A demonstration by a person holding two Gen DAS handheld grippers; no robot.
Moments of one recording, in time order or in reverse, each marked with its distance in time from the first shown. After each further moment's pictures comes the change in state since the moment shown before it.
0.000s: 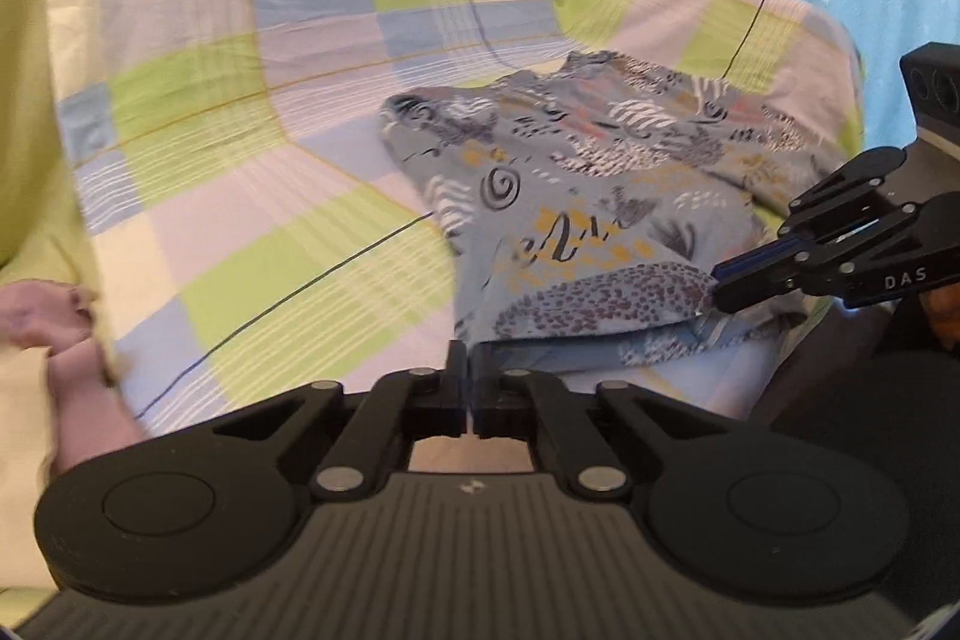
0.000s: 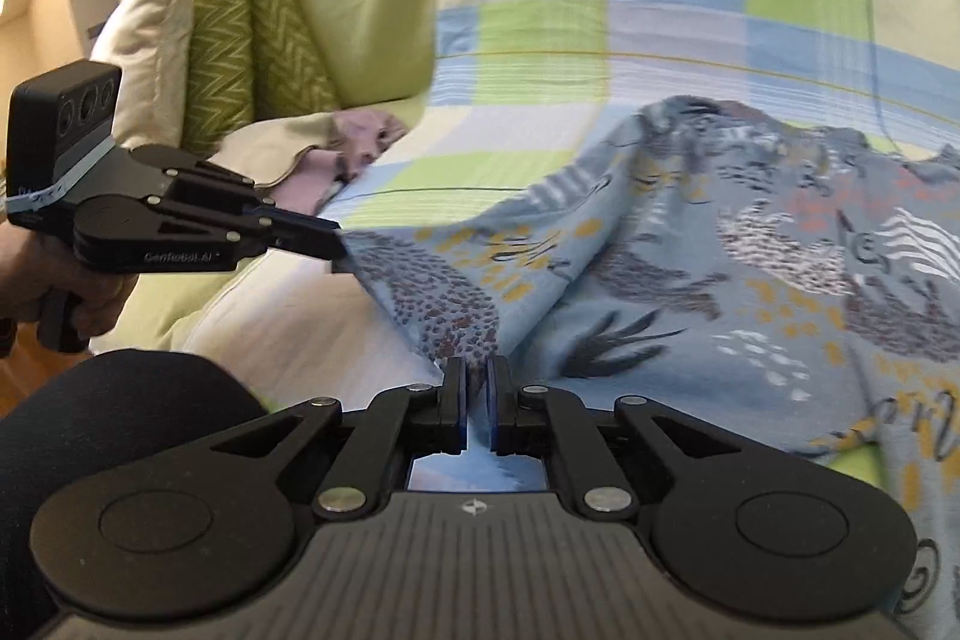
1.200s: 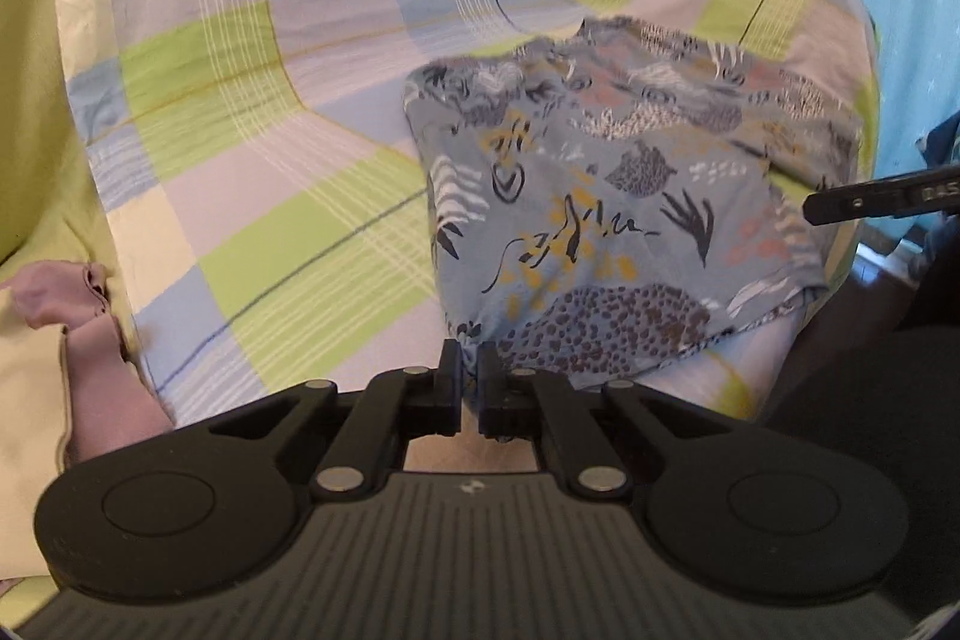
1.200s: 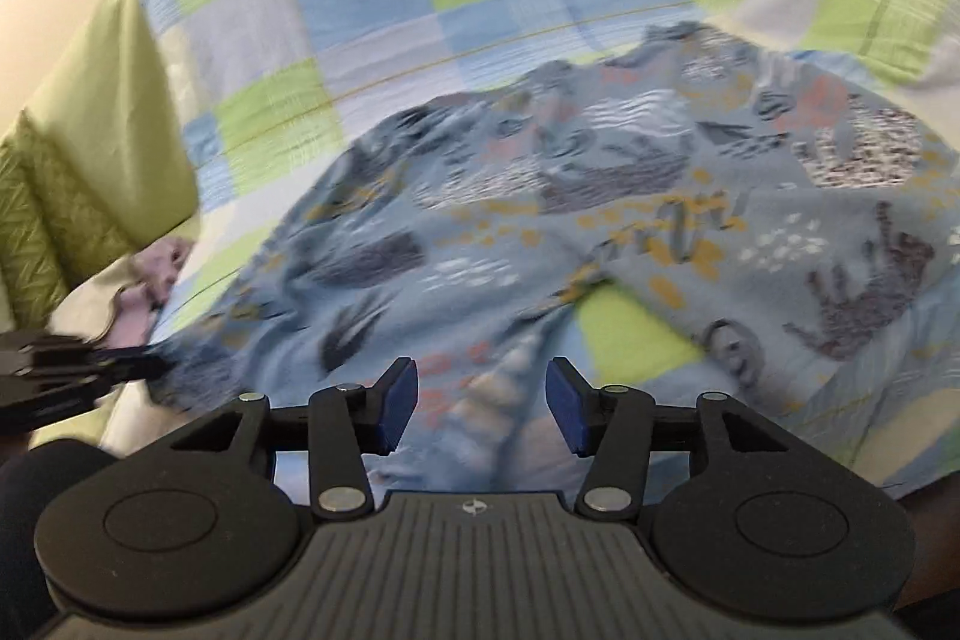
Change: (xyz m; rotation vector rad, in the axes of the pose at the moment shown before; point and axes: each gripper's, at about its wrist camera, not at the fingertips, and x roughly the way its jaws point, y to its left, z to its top) left arm 0.019 0.005 -0.002 0.004 0.054 -0.009; right arm -0.053 -0.044 -0.037 0.440 -0.104 -0.335
